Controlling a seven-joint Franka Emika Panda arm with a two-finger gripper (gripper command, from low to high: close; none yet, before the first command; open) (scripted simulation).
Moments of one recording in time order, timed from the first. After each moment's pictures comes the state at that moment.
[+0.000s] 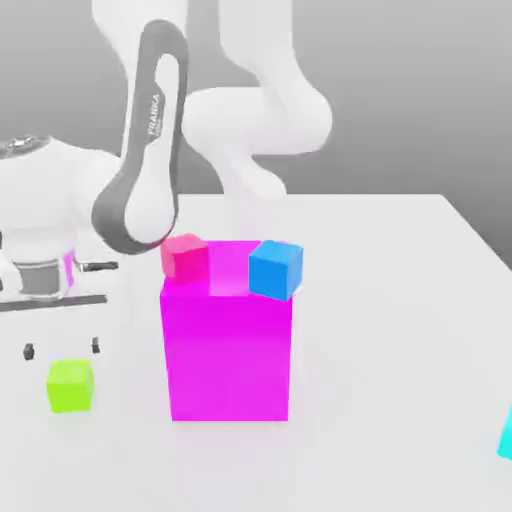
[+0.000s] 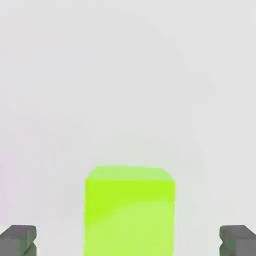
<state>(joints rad) -0.07 0.18 -0.58 -2.68 0.30 2.83 -0.29</state>
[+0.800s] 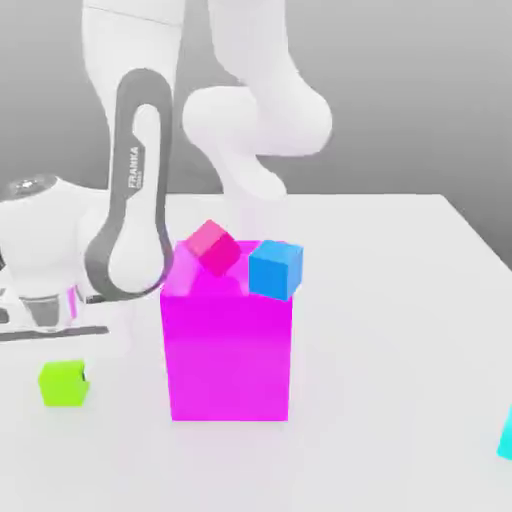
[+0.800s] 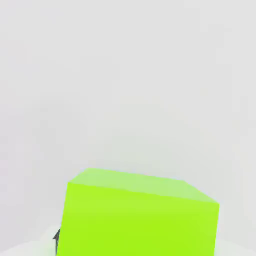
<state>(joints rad) -0.18 0.27 -0.45 -2.66 0.43 2.89 -0.39</state>
